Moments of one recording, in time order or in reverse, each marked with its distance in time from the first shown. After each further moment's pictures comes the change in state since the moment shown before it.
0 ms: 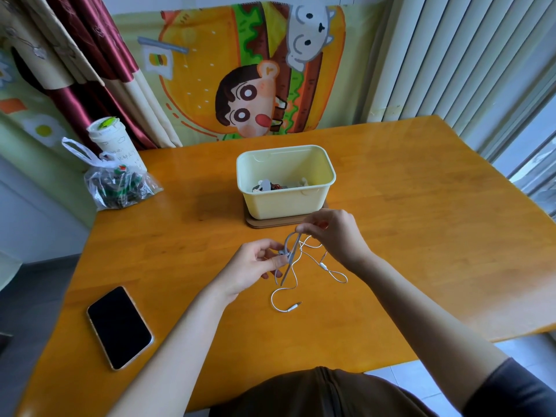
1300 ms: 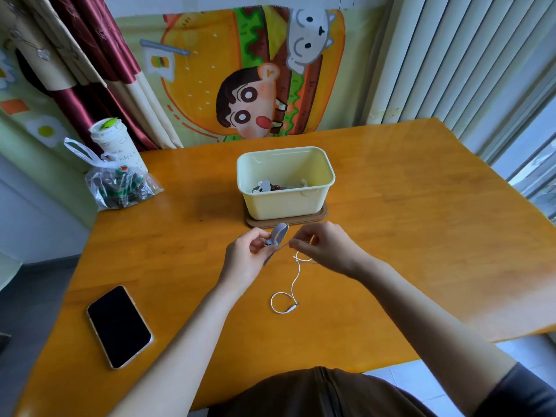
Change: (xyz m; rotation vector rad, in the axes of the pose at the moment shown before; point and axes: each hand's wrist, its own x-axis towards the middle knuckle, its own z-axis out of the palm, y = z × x) left_hand 0.018 -0.021 0.004 0.250 0.436 0.197; right_hand -0.011 -0.010 0.002 -0.120 -0.227 0.046
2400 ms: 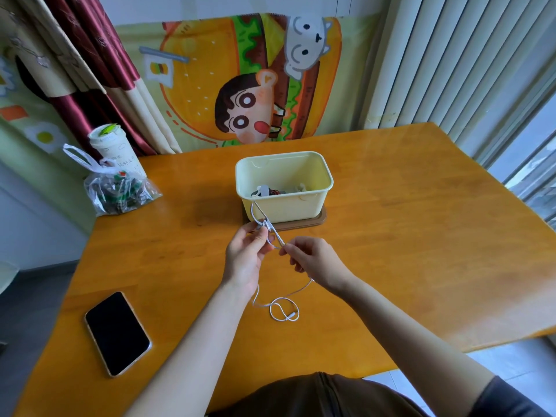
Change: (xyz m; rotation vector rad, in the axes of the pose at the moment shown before) left_hand 0.002 0.030 0.009 -0.985 0.139 -0.312; right_hand -0.005 -0.003 0.029 0.382 0.019 0.174
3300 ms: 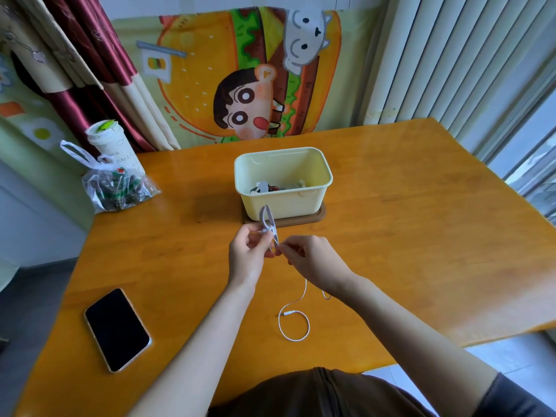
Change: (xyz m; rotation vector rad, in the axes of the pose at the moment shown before) left_hand 0.001 -0.014 -0.005 0.431 0.059 0.157; right_hand -0.008 -0.010 0.001 -0.344 0.022 -0.178
